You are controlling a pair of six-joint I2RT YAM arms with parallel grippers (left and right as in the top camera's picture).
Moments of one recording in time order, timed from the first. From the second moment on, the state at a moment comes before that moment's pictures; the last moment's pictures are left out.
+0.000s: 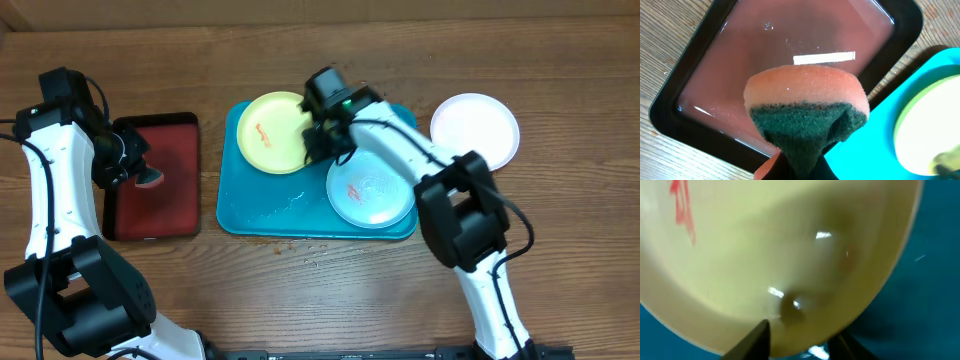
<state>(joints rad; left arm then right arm) 0.38 1.79 1.55 -1.14 0.10 -0.39 0.60 2.33 1.89 -0.85 -0.20 0.18</state>
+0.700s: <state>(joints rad) 0.38 1.79 1.55 -1.14 0.10 -0.39 0.58 2.38 2.07 -0.78 -0.06 0.20</state>
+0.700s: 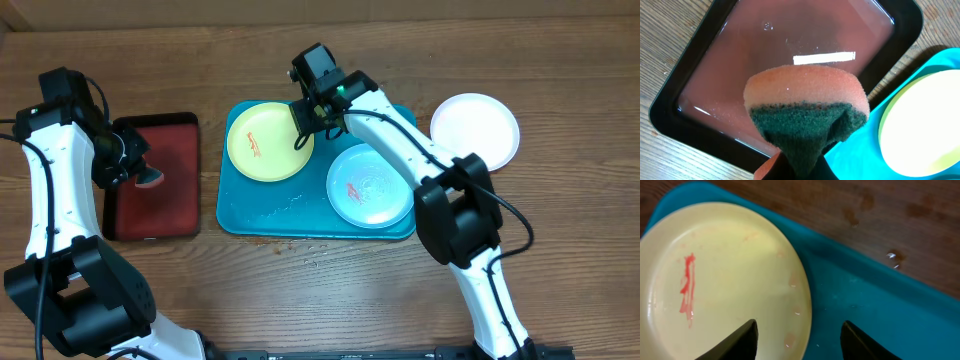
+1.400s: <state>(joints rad) 0.37 1.79 1.55 -1.14 0.23 -0.33 0.59 2.46 2.10 -1.00 -0.16 0.30</state>
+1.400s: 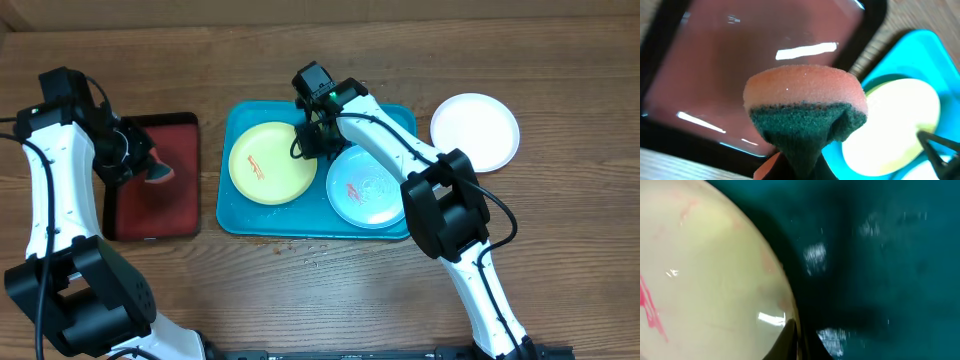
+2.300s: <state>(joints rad) -0.11 1.79 1.27 -0.71 0.25 -0.44 0.59 2.46 2.10 -1.11 -0.20 0.48</state>
